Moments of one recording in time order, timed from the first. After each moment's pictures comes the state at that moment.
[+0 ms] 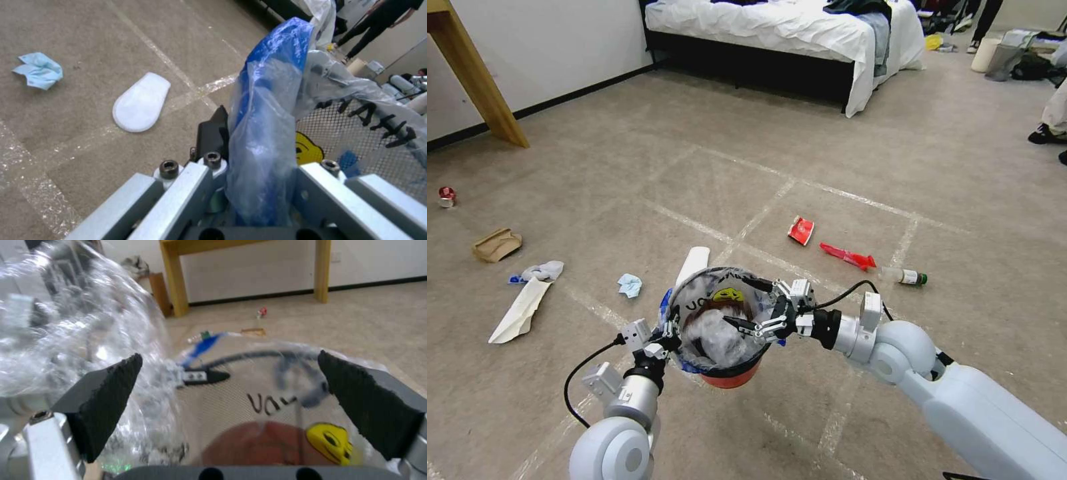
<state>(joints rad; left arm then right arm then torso) 1.53 -1.42 -0.43 -2.18 -0.66 0.25 -0.21 -0.90 0.82 -0.04 1.91 0.80 -0.06 -0.56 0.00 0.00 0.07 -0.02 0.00</state>
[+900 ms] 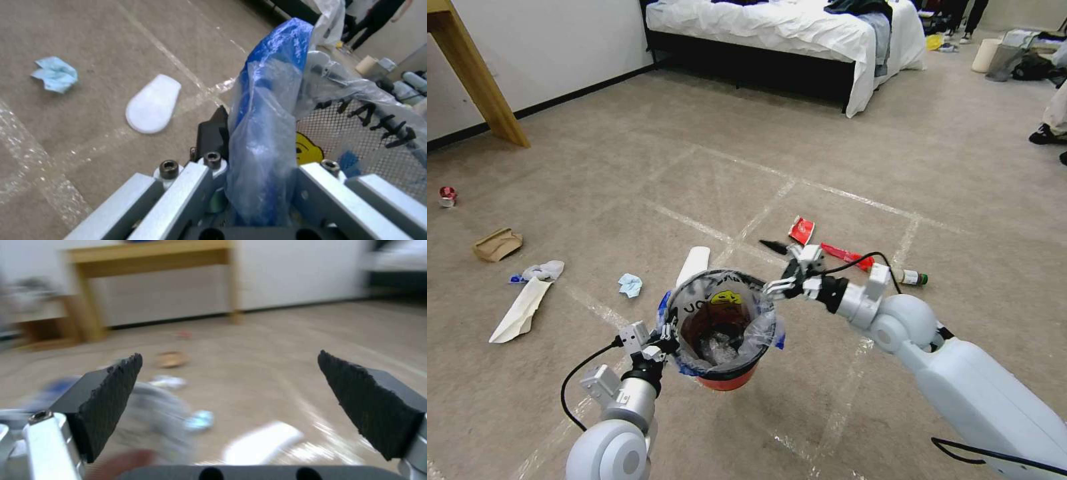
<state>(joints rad) 1.53 -1.42 -0.46 -2.16 -0.64 0.25 -0.20 -0.89 0.86 0.13 1.79 0.80 -0.04 -0.41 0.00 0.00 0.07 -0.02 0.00</state>
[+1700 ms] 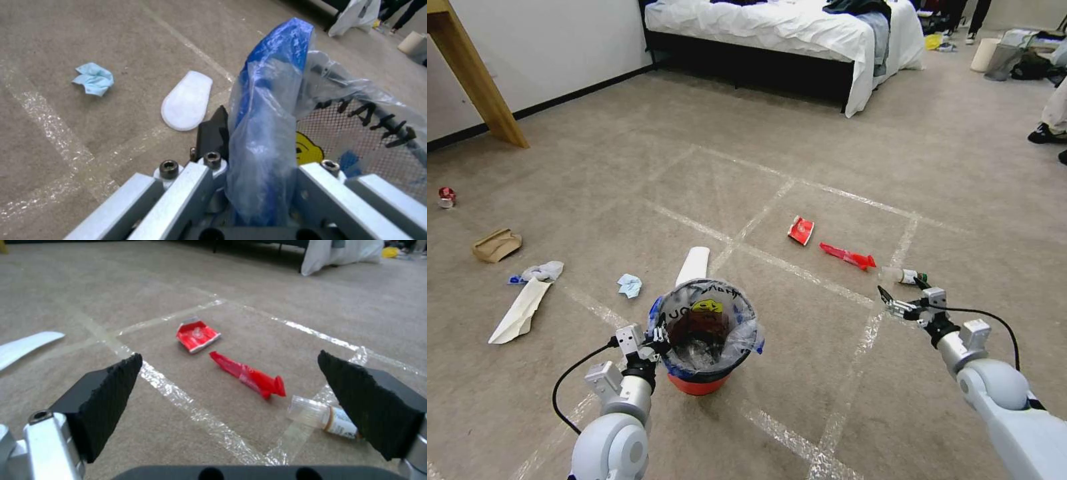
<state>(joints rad) 1.50 -1.42 -0.46 -2.09 -0.53 0.24 -0.23 -1.18 0.94 0.52 1.44 0.53 0.16 -0.22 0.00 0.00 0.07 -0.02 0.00</state>
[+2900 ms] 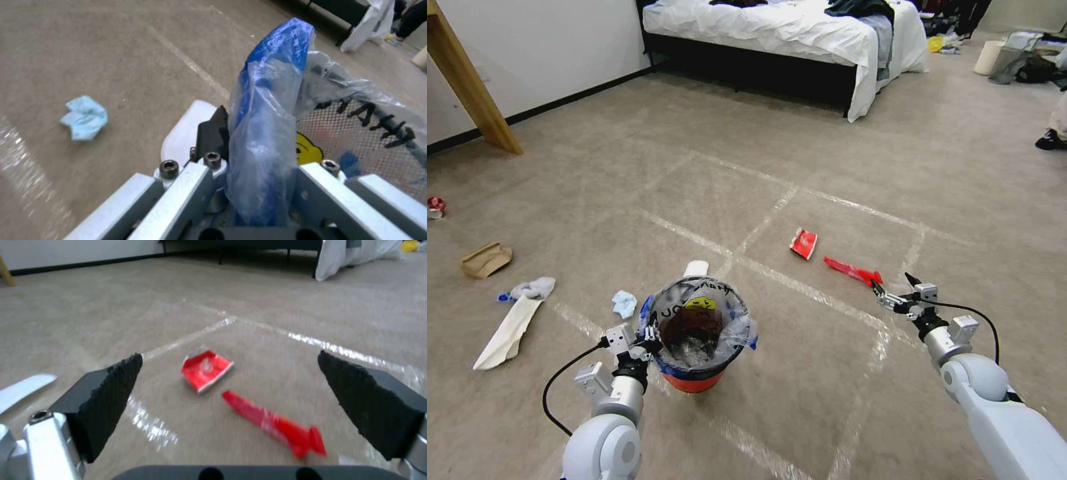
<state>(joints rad) 1.51 -1.41 -0.50 -2.09 -0.55 0.24 -0.23 -1.09 0.96 0.46 1.40 0.59 0.16 -0.24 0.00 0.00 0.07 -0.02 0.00</state>
